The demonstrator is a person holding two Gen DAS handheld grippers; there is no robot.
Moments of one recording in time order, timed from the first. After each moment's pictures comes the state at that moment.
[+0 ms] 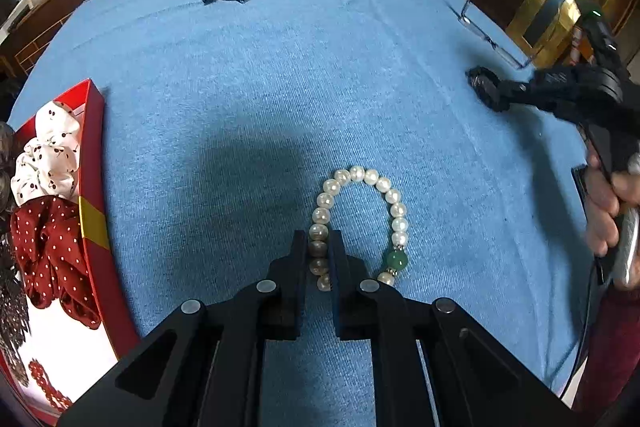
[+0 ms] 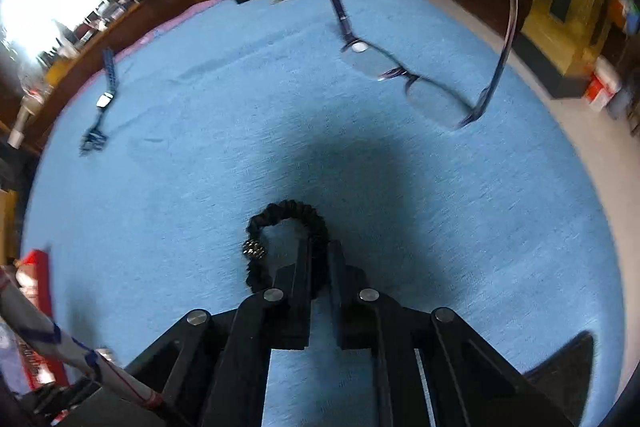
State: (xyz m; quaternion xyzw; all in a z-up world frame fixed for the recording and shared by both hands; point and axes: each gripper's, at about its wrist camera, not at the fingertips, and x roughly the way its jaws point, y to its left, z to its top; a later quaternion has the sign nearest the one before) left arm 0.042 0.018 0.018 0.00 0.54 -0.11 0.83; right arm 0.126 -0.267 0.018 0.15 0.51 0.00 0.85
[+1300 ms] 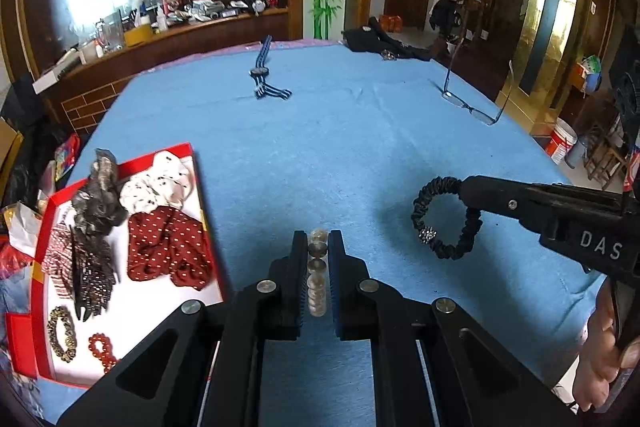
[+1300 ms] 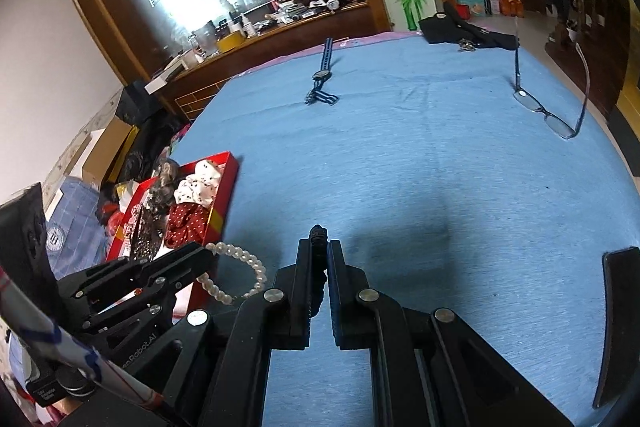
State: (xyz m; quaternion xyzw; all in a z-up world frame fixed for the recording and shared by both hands) left arm -0.050 0.053 0.101 0.02 0.40 -0.08 0.91; right arm -0.024 -0.122 0.097 0.10 0.41 0.20 0.88
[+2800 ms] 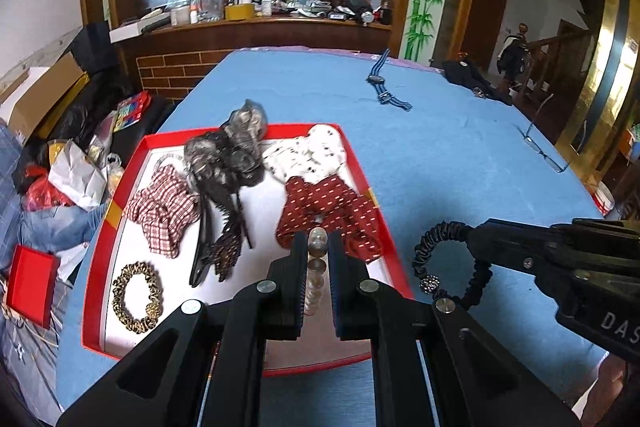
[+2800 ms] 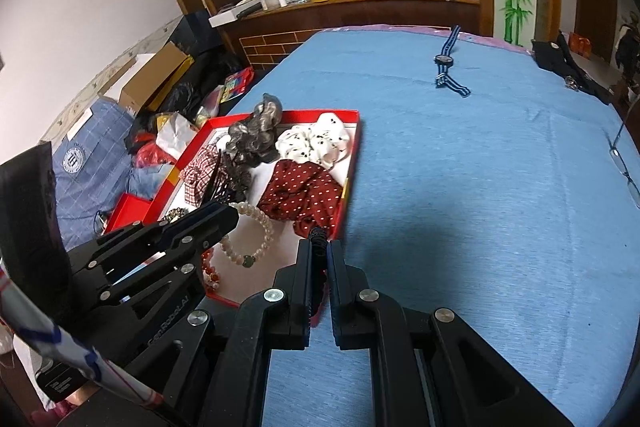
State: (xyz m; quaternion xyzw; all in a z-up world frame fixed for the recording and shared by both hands) left arm -0.079 0.187 0.089 -0.05 0.38 0.03 0.92; right arm -0.040 0.035 0.100 -0.01 0.43 0.30 0.85
